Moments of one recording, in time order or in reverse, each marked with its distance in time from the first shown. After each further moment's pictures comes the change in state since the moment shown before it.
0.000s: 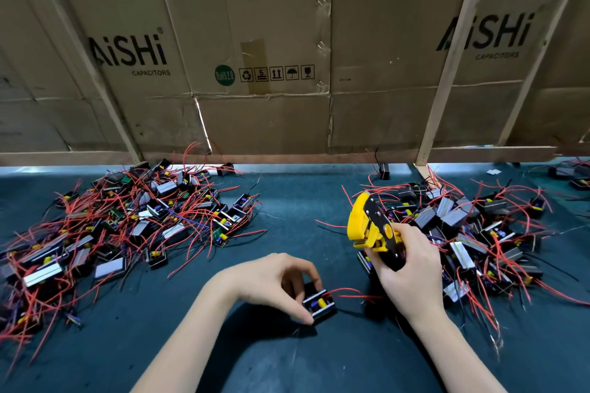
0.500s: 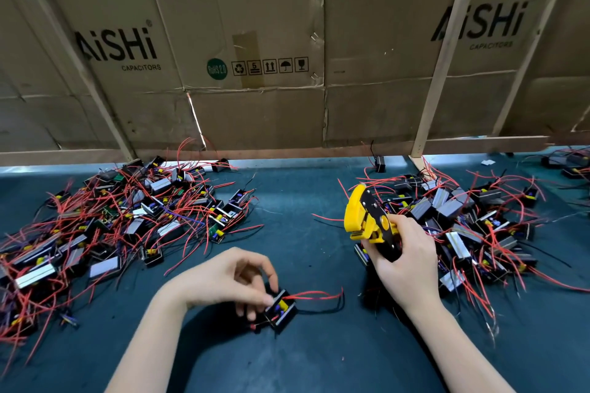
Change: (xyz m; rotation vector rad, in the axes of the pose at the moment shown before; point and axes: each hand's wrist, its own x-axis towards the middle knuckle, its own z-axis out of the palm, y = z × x) left_hand -0.046 -0.032 -0.009 -0.357 0.107 -0.024; right_hand 0.000 0.001 0.002 -0.001 0.008 0.013
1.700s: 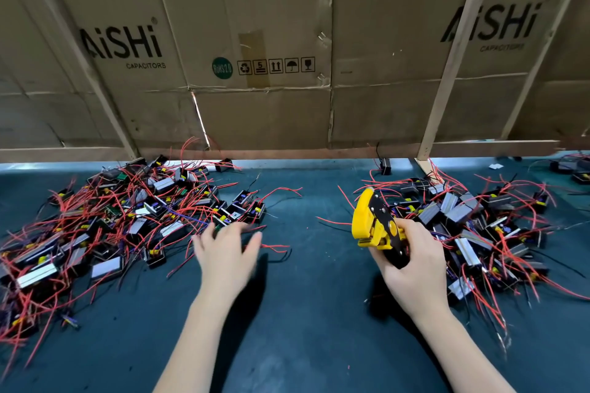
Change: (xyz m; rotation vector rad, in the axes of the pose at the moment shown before) left_hand 0.044 -0.018 0.008 0.636 1.038 -0.355; right_hand 0.001 0.001 0.000 0.032 -0.011 -0.034
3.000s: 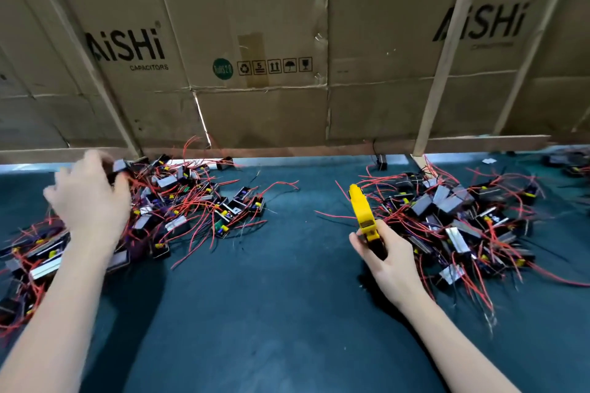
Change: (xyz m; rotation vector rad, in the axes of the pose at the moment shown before) left_hand 0.066 -0.094 -0.134 0.100 0.669 -0.047; right_hand -0.012 -0.004 0.015 0.382 -0.216 0.163
